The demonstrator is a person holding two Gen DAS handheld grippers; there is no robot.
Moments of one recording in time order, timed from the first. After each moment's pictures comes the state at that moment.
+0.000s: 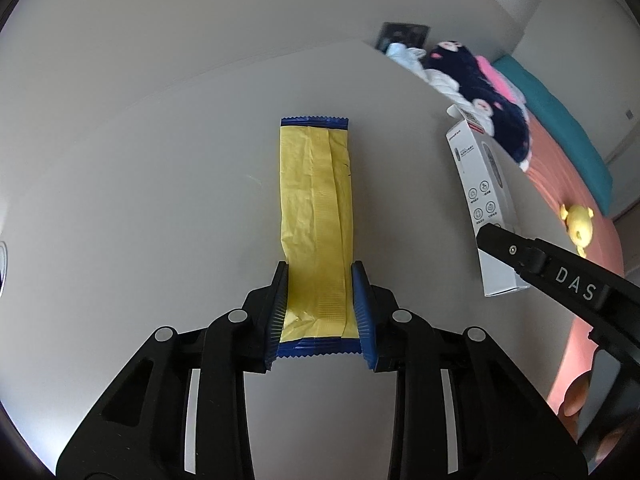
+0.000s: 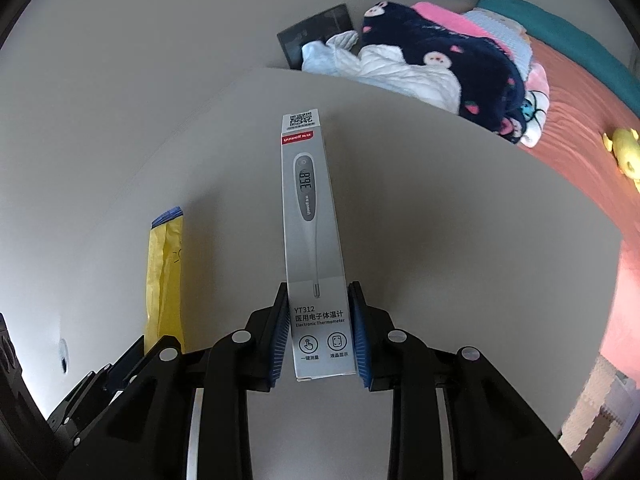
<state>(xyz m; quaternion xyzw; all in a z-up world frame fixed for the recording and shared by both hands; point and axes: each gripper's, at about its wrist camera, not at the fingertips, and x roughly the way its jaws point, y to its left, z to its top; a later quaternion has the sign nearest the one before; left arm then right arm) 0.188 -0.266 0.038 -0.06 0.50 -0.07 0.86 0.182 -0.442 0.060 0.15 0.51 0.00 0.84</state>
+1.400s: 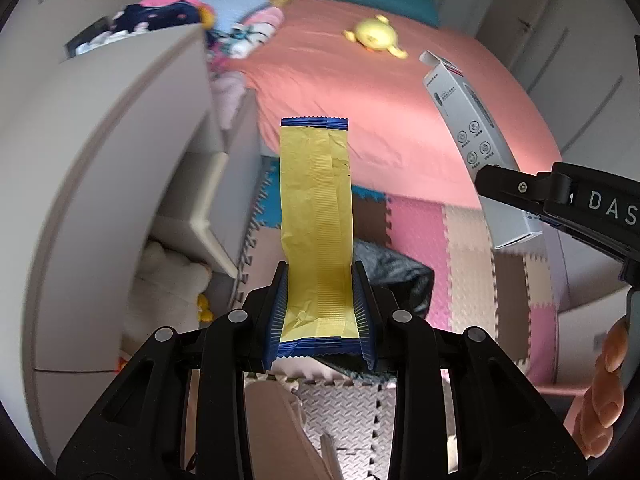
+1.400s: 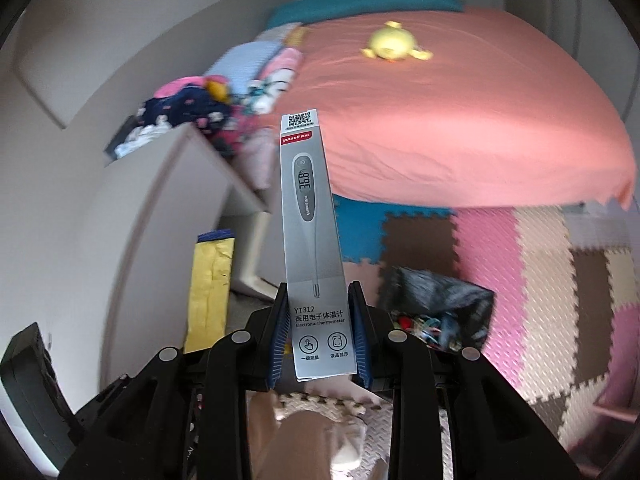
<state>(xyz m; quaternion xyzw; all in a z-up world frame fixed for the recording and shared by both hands) -0.187 -0.547 0.009 0.15 0.49 -0.36 0.78 -0.287 -0.700 0.045 0.30 0.43 -0.23 0.82</state>
